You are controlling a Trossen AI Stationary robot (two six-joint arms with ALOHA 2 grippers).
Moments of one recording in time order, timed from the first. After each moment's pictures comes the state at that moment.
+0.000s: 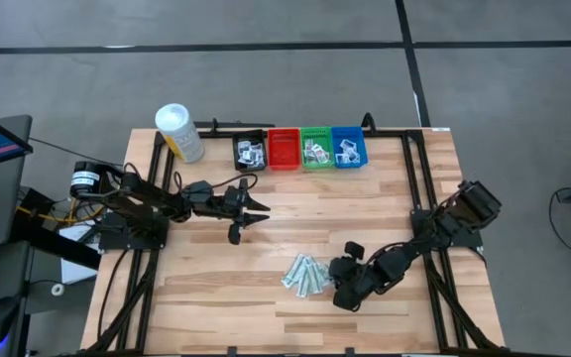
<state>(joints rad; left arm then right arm) 0.06 1.51 0.32 1.20 0.19 -0.05 0.60 1.80 0.84 -0.25 0.39 0.83</state>
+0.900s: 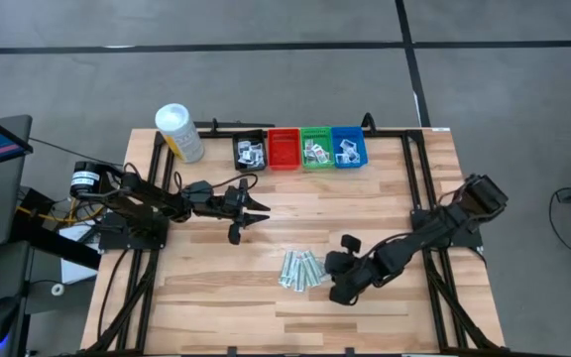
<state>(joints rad) 0.06 1.51 0.32 1.20 0.19 -0.05 0.57 1.67 0.89 -0.33 0.39 0.75</state>
